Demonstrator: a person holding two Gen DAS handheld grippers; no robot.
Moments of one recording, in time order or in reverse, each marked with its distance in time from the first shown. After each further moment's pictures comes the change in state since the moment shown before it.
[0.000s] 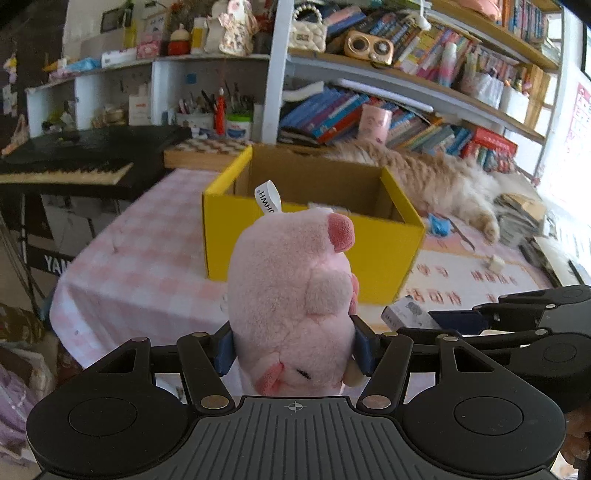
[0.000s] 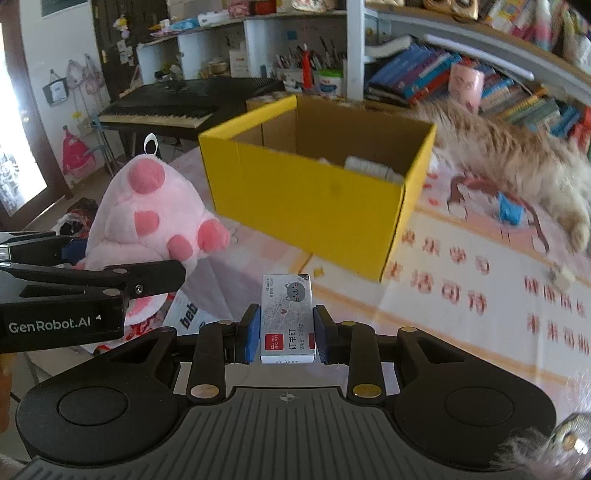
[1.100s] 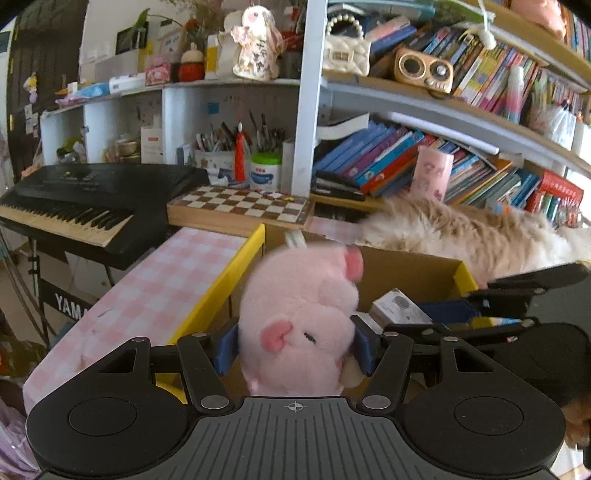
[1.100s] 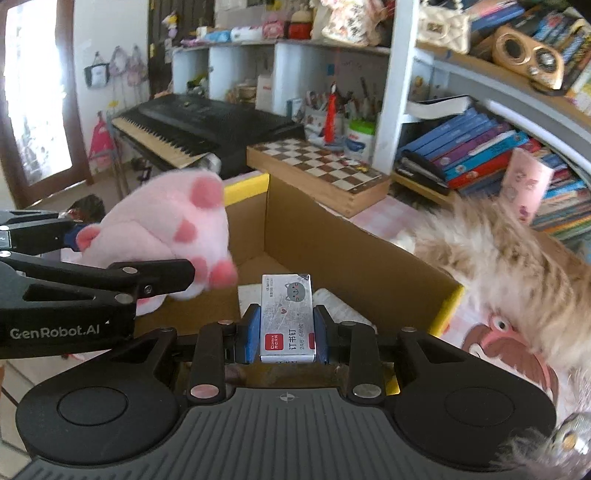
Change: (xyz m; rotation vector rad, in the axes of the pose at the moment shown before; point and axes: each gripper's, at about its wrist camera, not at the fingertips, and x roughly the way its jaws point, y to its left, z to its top) left arm 0.138 -0.005 0.109 -0.027 -0.076 0.134; right arm 0.131 -0.094 0.144 -0.221 -0.055 0.098
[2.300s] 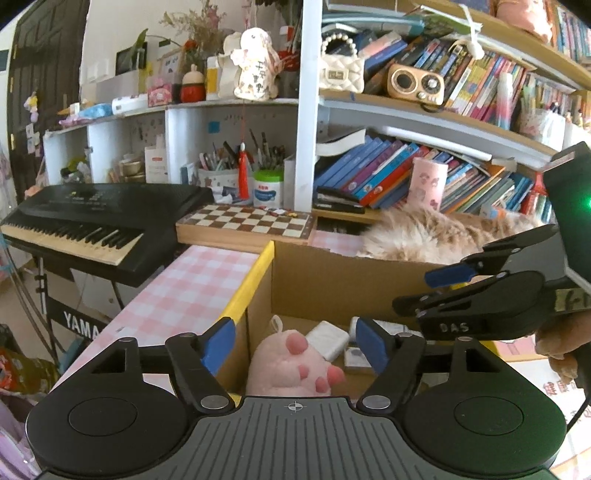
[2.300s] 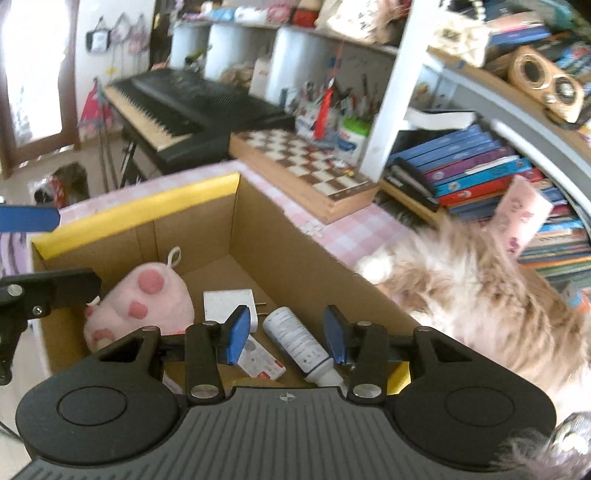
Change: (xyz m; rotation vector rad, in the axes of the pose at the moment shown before) left arm -0.039 0.006 -0.002 0.031 -0.059 0.000; right arm 0.001 -0.011 0.019 -0.073 0.021 -0.089
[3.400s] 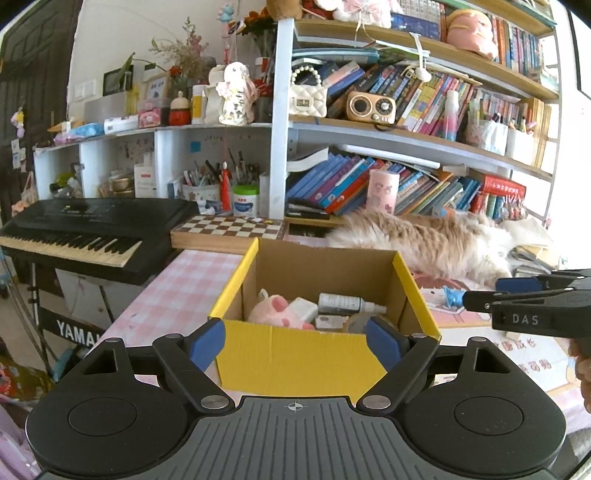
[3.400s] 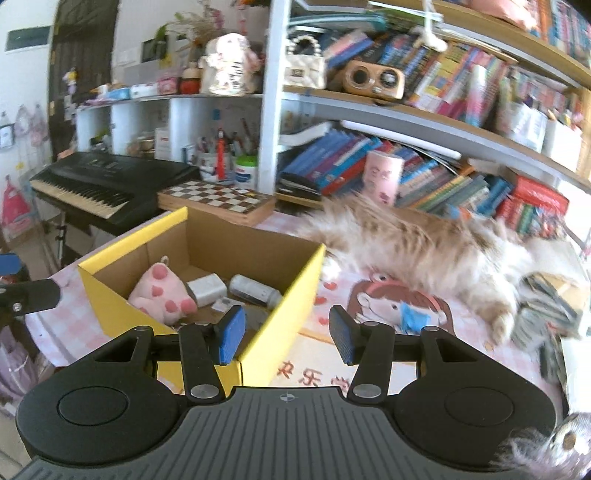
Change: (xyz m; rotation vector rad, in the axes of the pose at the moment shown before) left arm -0.102 0.013 -0.032 0.043 -0.039 -0.096; right arm -0.152 0.047 -0.087 0.340 -0.134 -0.282
